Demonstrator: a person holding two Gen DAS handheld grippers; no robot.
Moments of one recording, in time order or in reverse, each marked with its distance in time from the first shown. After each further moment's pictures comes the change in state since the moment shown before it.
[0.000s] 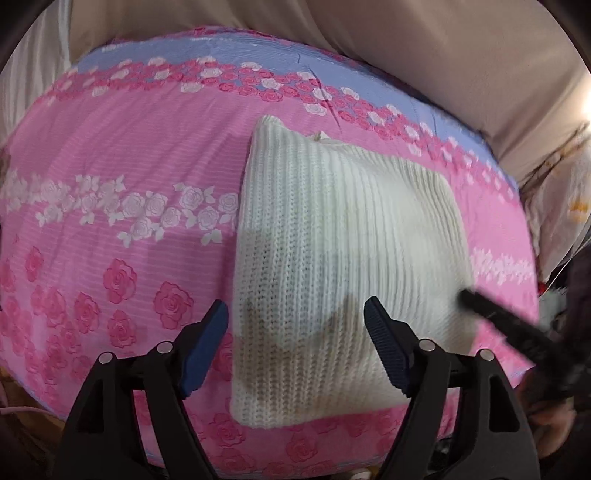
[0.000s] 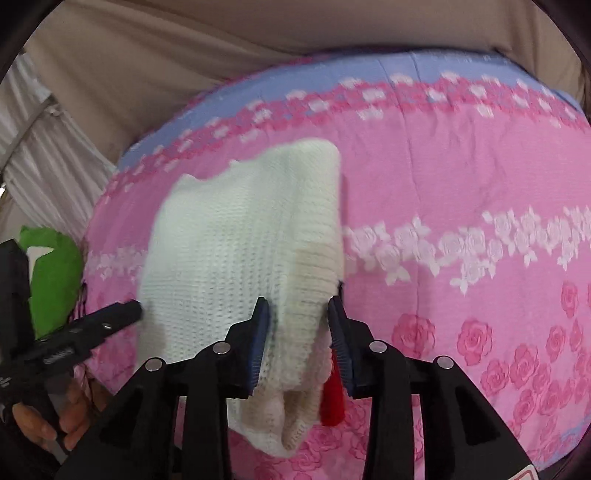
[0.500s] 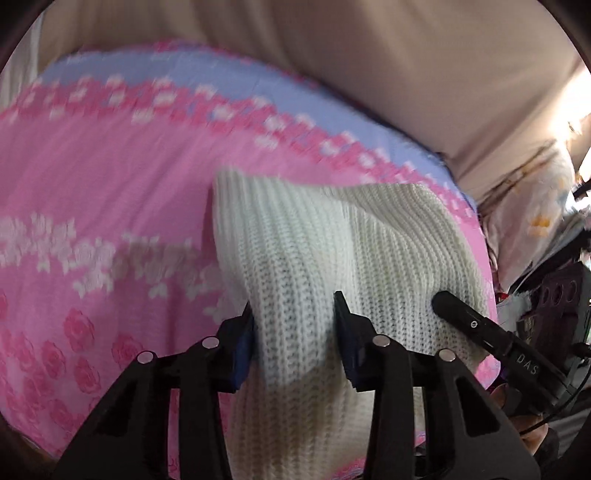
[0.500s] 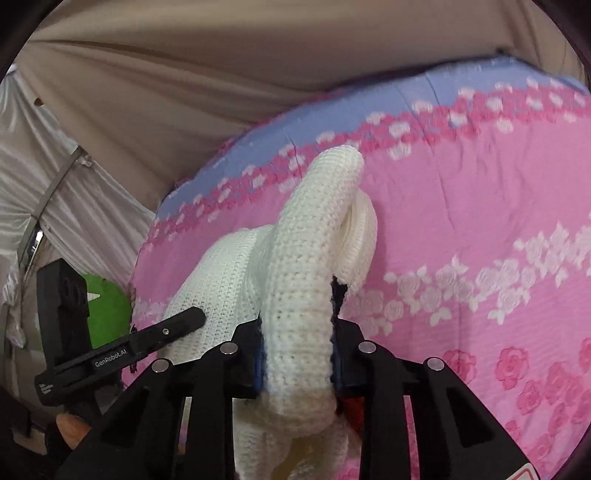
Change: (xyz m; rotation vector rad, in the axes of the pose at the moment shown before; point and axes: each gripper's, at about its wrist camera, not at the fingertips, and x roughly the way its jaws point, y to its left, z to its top) left arm -0.013 -0.034 0.035 0.077 -0.067 -0.143; right arm -0.041 0.019 0.025 0.023 -0.171 0.170
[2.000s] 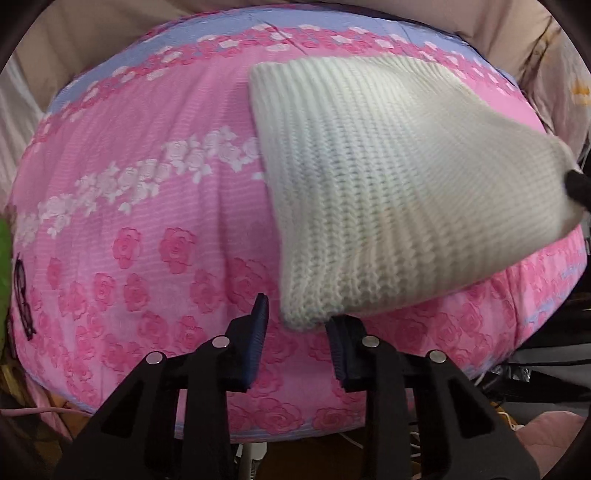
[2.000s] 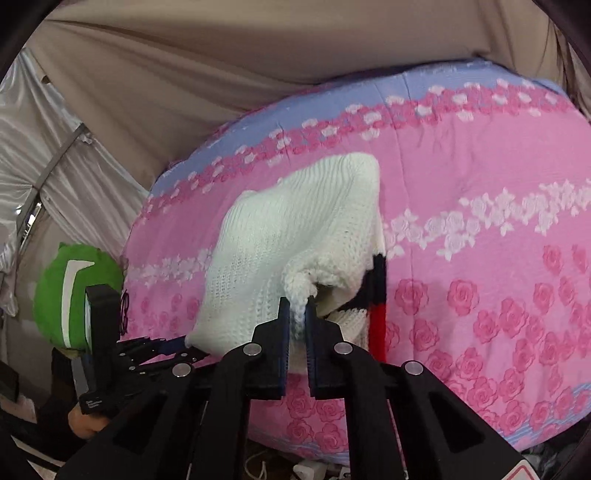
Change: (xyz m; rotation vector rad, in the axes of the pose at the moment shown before) left arm 0.013 0.012 -0.102 0.233 0.258 0.312; right arm -0.064 -0.004 -0.048 -0.020 0.046 -0.078
